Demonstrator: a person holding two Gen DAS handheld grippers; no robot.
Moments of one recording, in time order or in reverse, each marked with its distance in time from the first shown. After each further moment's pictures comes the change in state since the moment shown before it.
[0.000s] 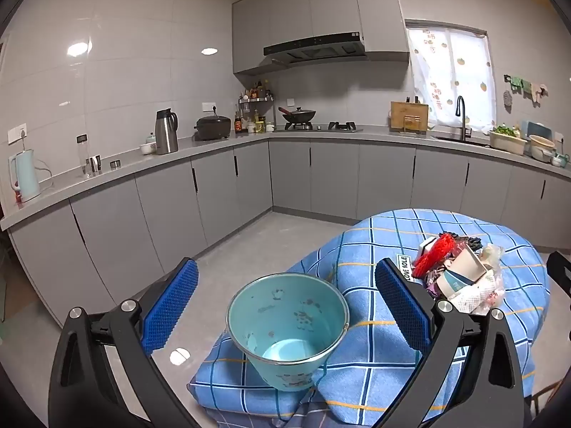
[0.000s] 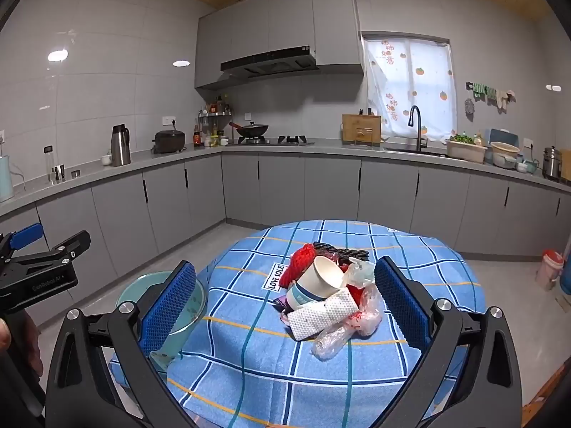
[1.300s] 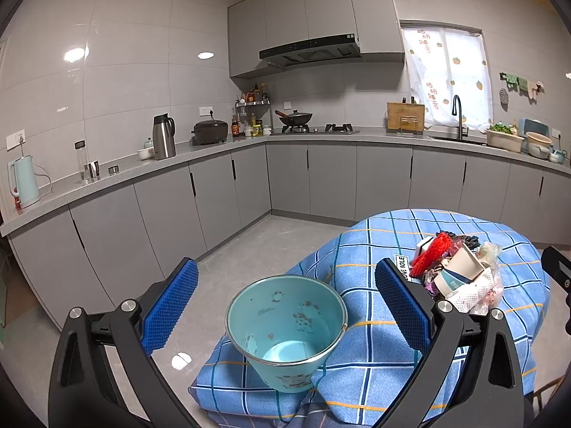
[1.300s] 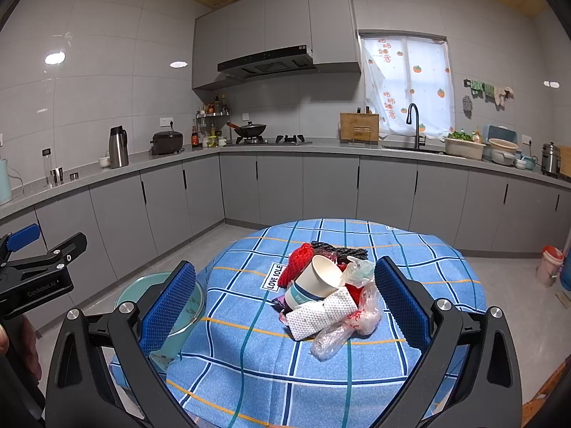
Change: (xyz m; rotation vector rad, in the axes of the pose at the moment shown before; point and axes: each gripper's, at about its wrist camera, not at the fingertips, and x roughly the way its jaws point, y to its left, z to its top) left arm -0.005 -0.001 0.002 0.016 -0.011 -0.004; right arm 0.003 -0.003 0.000 0.014 -0.002 0.000
